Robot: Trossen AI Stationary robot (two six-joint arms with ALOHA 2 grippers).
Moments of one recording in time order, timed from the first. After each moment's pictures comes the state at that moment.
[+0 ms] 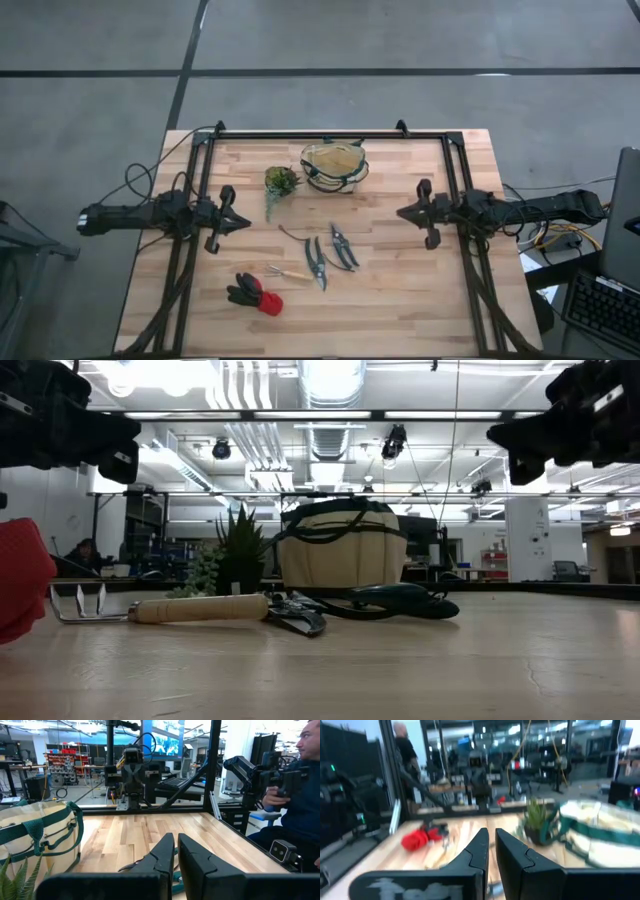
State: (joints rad) left arm 0.00 0.04 0.01 0.04 0.16 -0.03; right arm 0.01 0.40 0.01 0.49 0.00 0.12
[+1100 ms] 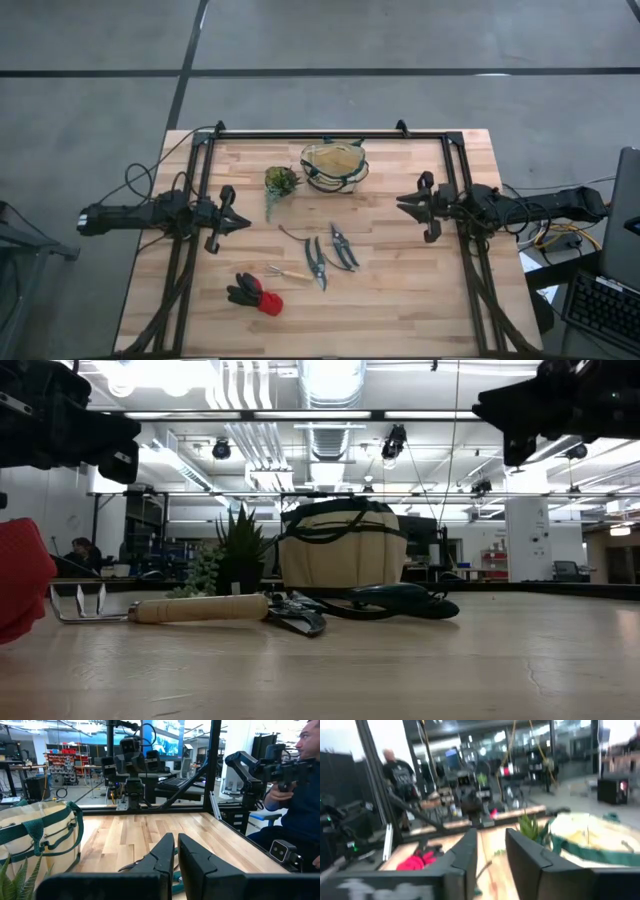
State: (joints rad) left arm 0.00 0.04 0.01 0.04 0.16 -0.03; right arm 0.02 0.50 0.13 0.47 0.08 0.20
